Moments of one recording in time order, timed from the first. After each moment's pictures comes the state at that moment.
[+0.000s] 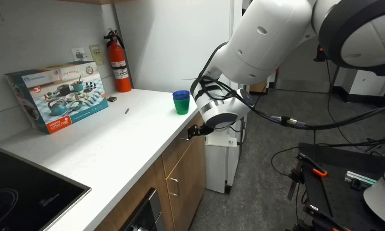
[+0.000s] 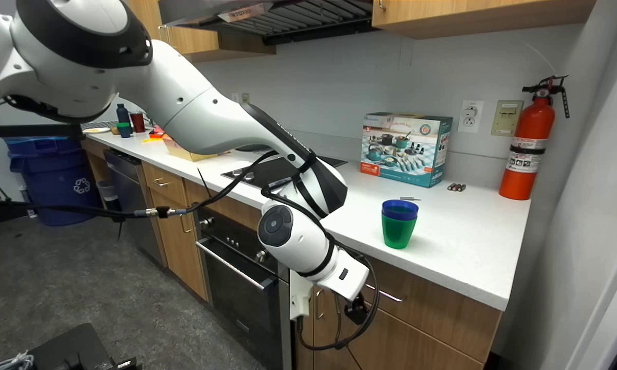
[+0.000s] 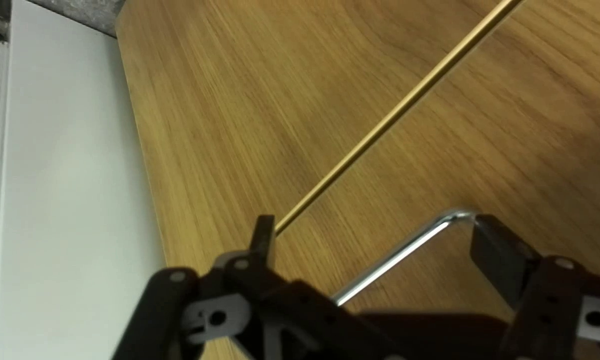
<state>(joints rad) 0.58 0.90 -0.70 -1.96 2.51 2.85 -1.27</state>
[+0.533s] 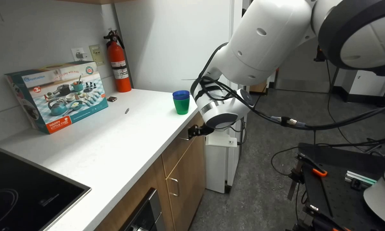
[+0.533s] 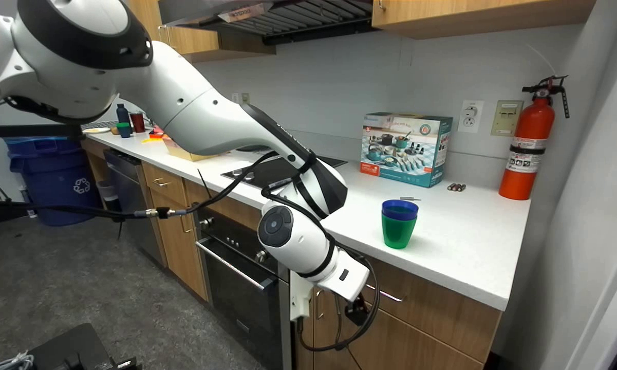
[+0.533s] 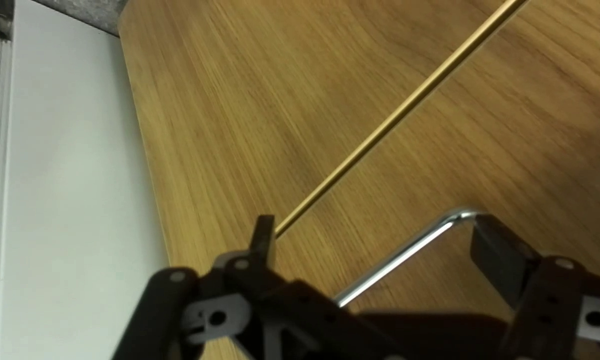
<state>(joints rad) 0.58 0.90 -0.70 -1.96 2.51 2.85 -1.27</state>
